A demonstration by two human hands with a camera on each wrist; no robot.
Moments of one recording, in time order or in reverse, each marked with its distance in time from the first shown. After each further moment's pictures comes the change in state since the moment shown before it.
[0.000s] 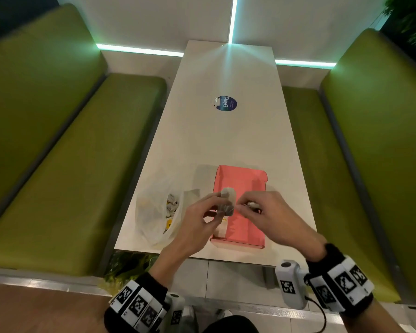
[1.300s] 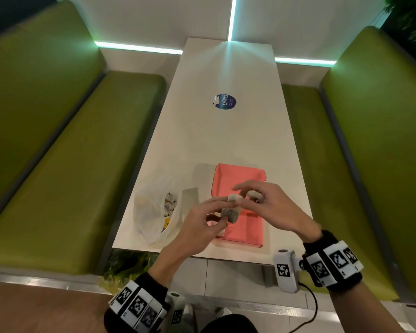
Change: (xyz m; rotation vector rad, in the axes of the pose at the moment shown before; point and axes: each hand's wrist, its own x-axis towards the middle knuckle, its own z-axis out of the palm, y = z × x) left_hand -0.003 0.005 0.007 -0.118 -0.079 -0.035; right_hand 0.015 0.023 -0.007 0.193 0.009 0.050
